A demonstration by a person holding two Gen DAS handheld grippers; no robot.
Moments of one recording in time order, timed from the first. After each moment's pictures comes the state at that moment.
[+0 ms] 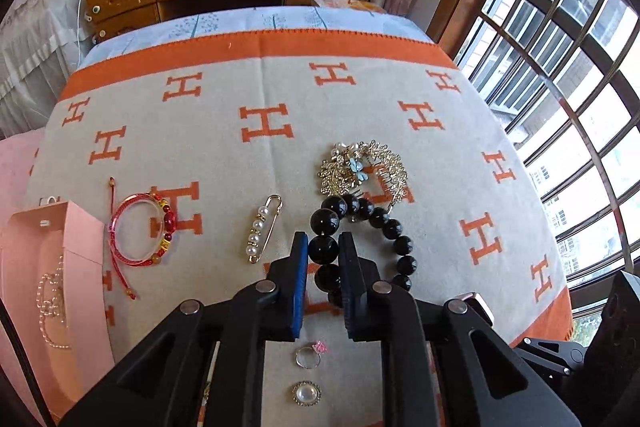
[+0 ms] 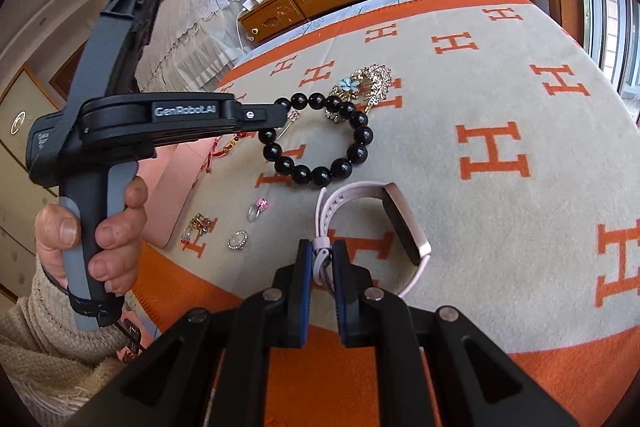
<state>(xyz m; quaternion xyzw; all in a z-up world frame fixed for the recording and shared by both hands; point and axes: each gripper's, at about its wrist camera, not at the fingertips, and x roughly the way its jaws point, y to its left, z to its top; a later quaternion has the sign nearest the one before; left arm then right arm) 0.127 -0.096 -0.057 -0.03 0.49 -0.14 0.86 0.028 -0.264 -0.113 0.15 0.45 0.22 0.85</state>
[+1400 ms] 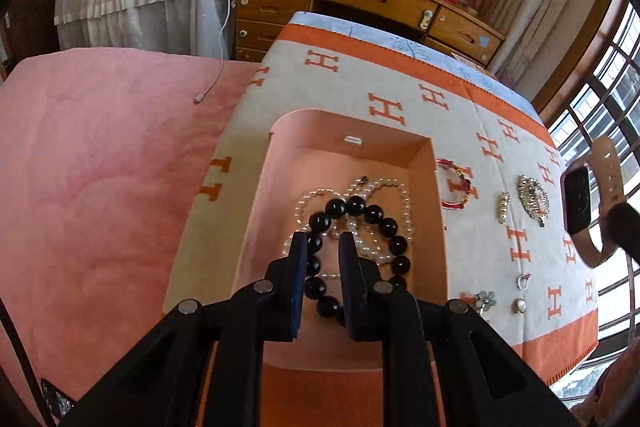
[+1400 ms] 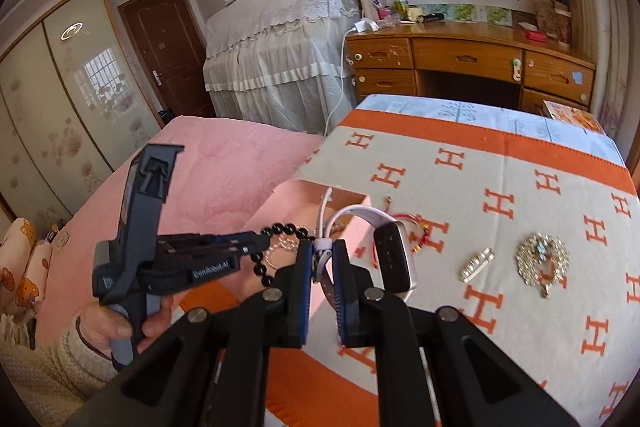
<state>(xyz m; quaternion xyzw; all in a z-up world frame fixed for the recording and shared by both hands) 0.042 0.162 -0.071 -0.13 0.46 0.02 0.88 0.040 -0.053 0.009 0.00 0.36 0.33 0.87</state>
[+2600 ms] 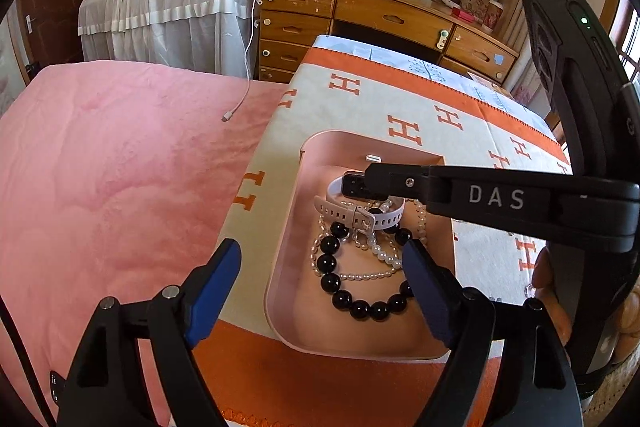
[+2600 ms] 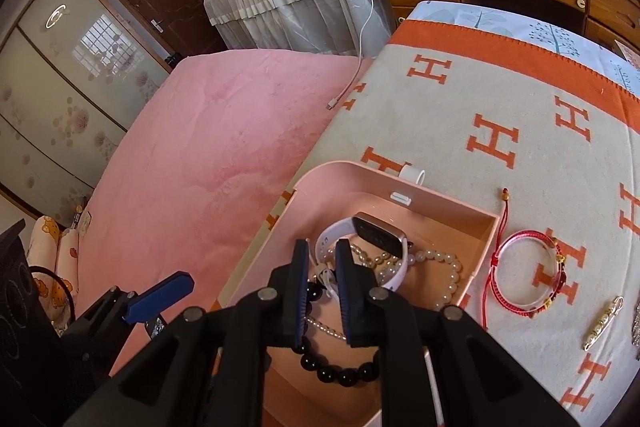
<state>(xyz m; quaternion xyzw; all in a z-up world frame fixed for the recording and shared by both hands) 0.023 0.162 -0.049 -0.11 0.43 0.06 0.89 0.135 0.048 -0.064 0.02 0.52 0.36 0.78</state>
